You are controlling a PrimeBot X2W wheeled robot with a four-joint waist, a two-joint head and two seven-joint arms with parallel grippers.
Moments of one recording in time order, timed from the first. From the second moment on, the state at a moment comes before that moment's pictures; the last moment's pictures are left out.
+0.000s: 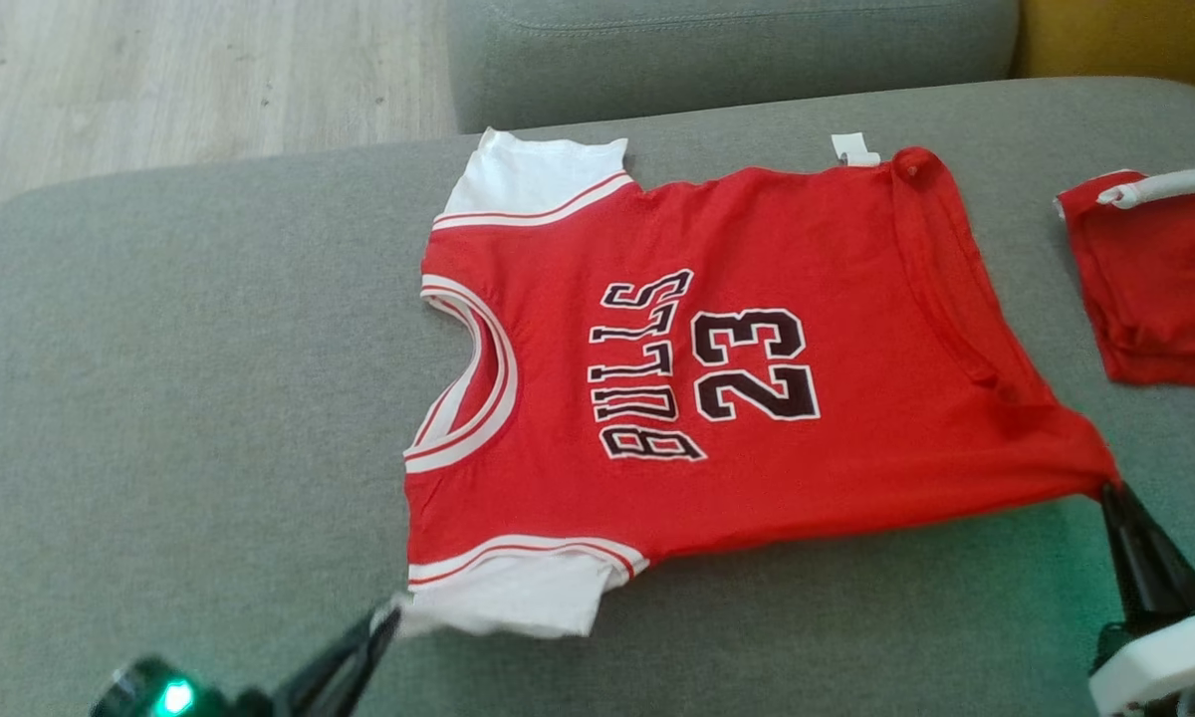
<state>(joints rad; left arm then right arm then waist) 0.06 0.73 -0.75 -0.08 -0.51 0.03 -0.24 0.09 -0.39 0.07 0.31 0.33 0.12 -0.21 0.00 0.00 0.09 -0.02</state>
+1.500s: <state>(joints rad) -0.30 0.34 -0.64 0.35 -0.46 0.19 -0.24 -0.34 -0.32 0.19 0.62 0.44 0.12 -0.25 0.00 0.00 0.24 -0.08</state>
